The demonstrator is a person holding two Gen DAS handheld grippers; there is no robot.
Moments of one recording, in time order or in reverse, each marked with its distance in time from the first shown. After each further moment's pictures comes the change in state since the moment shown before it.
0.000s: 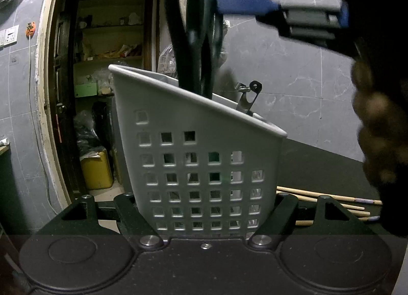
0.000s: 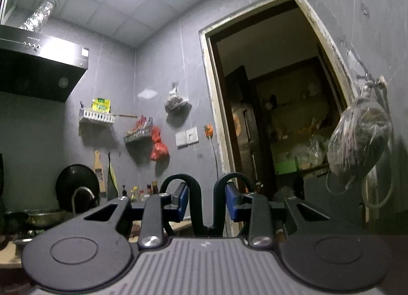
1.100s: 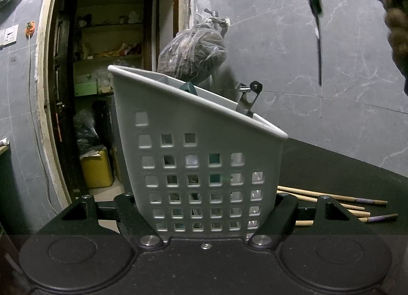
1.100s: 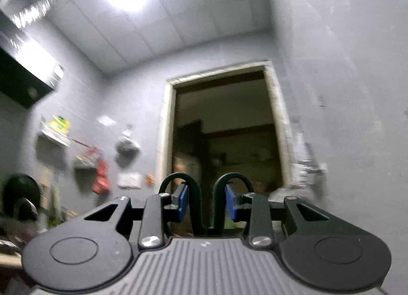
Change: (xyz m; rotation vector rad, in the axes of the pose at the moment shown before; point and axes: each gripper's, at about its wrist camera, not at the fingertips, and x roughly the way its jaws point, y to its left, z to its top) left arm 0.003 0.004 0.001 0.003 0.008 0.000; right arm -0.075 -0.014 0.077 -0.193 -0.243 -0.229
